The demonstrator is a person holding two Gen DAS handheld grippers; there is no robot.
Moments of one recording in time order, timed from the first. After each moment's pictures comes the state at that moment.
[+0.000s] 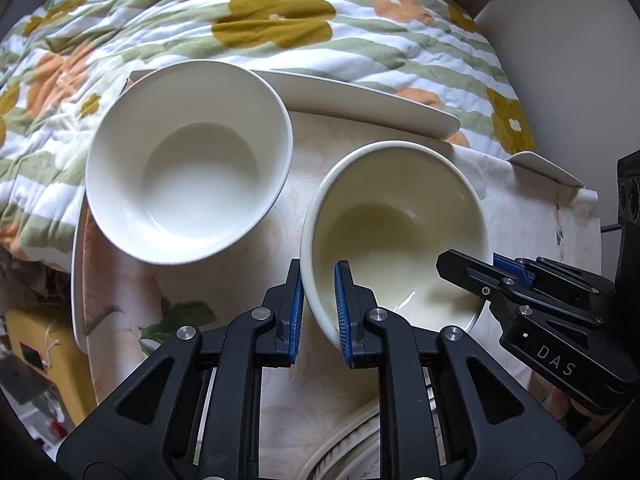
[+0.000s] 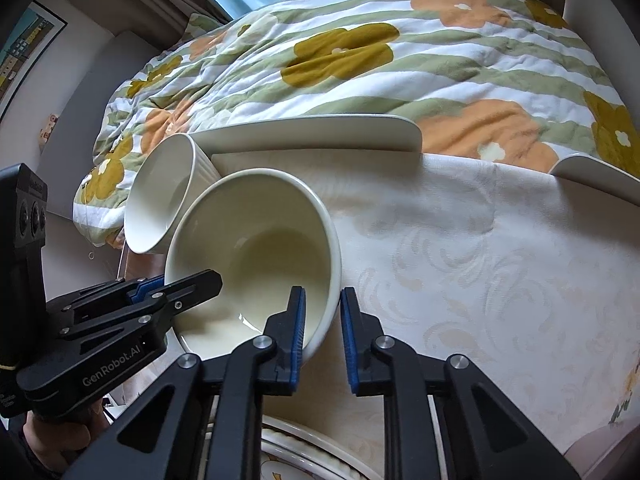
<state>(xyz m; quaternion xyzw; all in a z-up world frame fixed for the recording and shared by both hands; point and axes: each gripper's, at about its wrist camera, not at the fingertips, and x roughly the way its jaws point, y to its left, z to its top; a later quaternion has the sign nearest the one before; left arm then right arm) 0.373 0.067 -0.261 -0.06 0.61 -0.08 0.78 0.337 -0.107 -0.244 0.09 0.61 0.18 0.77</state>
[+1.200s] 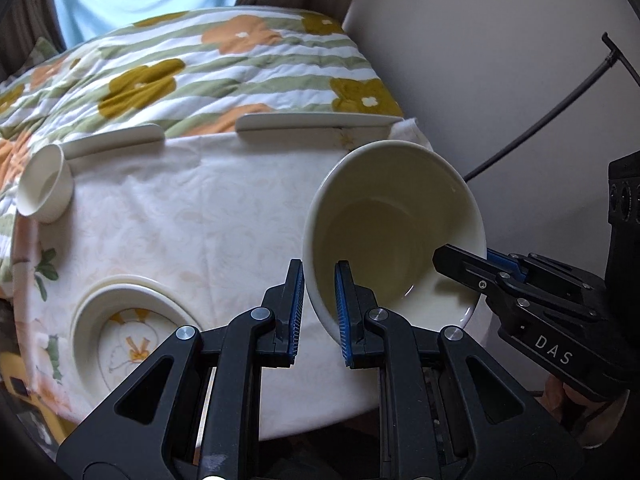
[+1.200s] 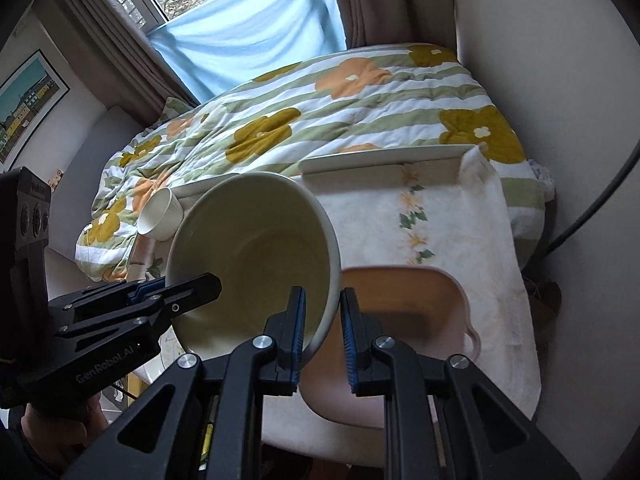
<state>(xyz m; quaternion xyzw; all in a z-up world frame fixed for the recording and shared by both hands) 0.214 -0.194 -0.151 -0.02 0.54 -0.21 0.81 0.165 -0.350 -0.131 0.13 0.50 0.10 0.85</state>
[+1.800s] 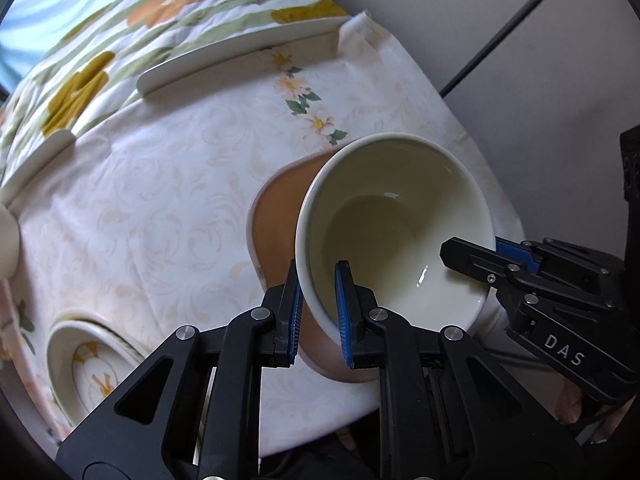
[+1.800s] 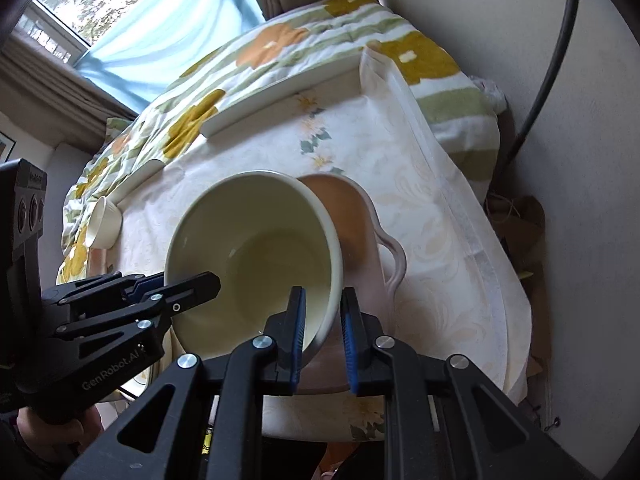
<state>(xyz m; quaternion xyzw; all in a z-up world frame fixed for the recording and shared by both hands) 0.219 -0.268 -0.223 0.12 0.60 -0.26 0.75 0.138 -0.404 -0.201 0.21 0.56 0.01 0.80</state>
